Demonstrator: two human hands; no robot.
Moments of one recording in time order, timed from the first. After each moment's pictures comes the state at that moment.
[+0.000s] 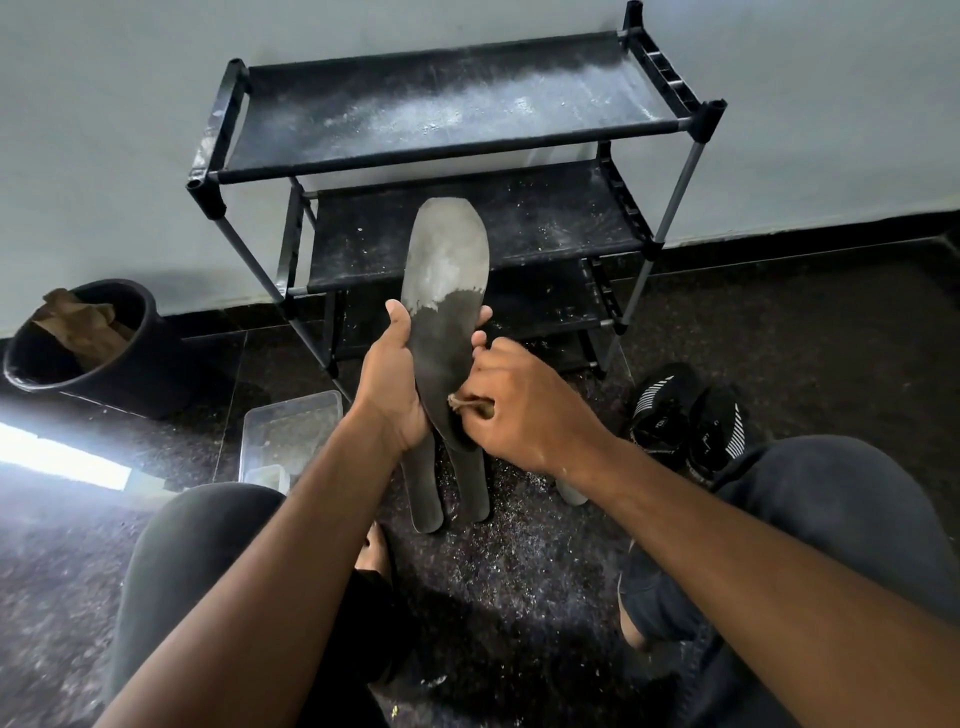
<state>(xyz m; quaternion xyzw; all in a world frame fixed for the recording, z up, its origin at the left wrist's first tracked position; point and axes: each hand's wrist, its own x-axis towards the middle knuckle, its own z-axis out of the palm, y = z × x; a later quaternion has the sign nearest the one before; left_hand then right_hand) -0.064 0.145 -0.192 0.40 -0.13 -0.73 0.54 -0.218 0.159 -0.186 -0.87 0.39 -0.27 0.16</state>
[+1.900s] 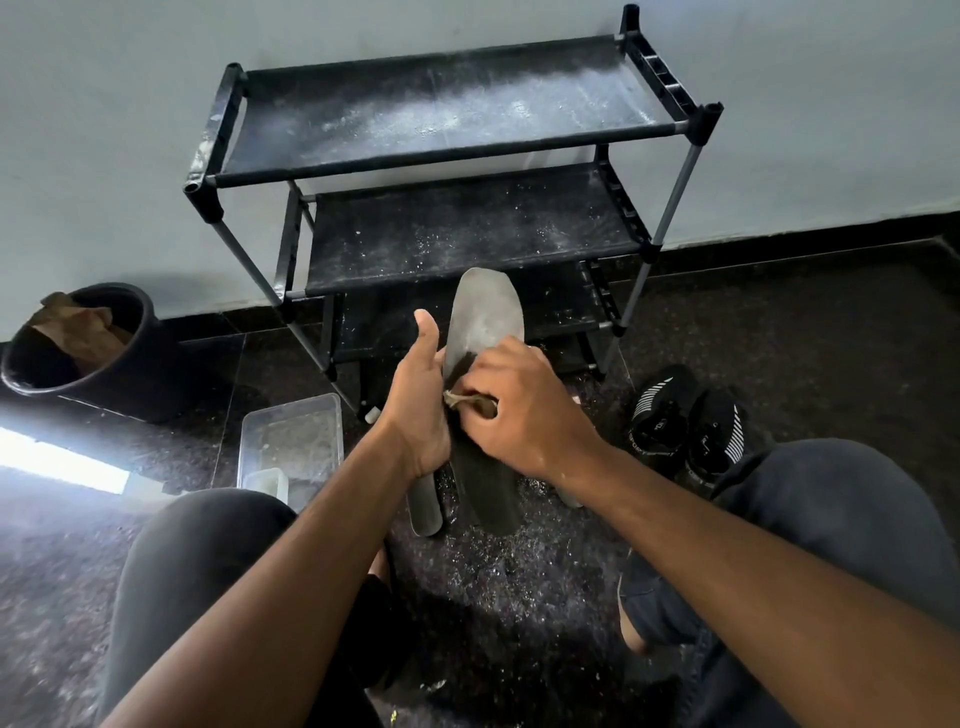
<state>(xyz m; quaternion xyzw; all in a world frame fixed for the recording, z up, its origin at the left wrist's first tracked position) -0.084 0.155 -0.199 0.49 -0.23 -0.71 0.46 -0.216 0.159 -0.193 -0.84 0.42 -0.29 0.17</state>
